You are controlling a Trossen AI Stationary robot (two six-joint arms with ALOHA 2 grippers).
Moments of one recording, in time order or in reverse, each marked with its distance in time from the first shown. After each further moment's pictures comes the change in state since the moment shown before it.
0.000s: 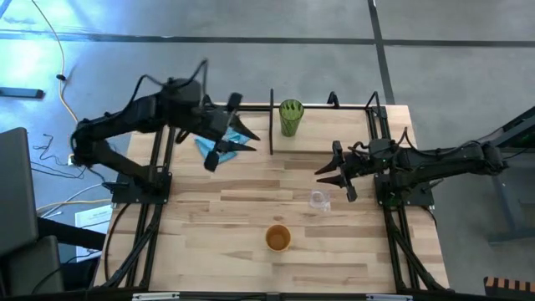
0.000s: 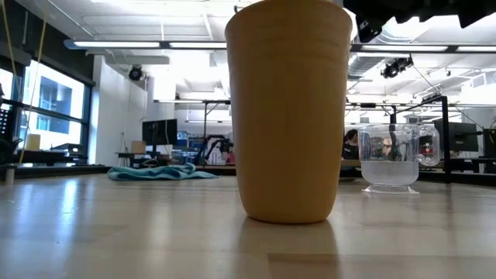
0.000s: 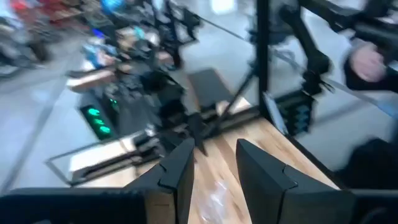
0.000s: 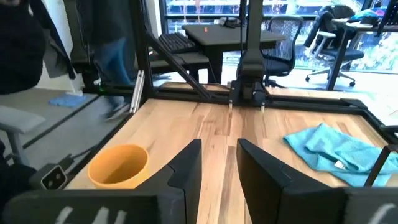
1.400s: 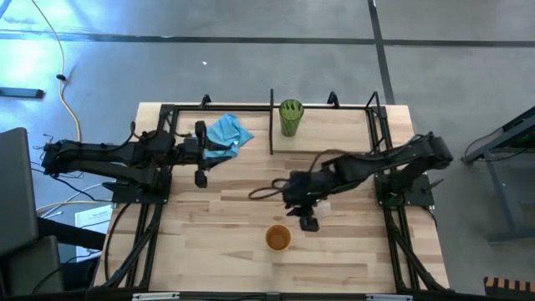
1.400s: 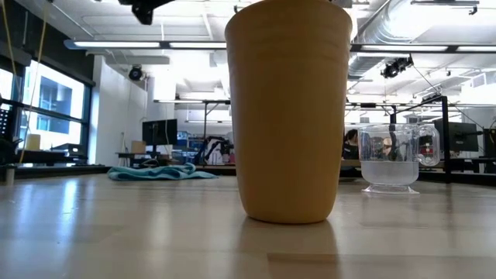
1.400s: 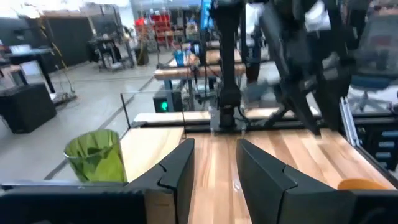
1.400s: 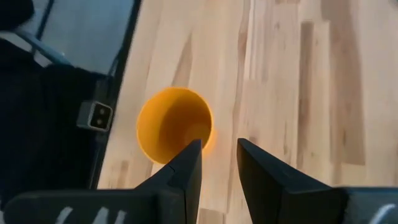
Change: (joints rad) left arm -0.092 -0.587 -1.074 0.709 -0.424 -0.212; right arm 0.259 0.829 0.974 -0.912 0.082 0.243
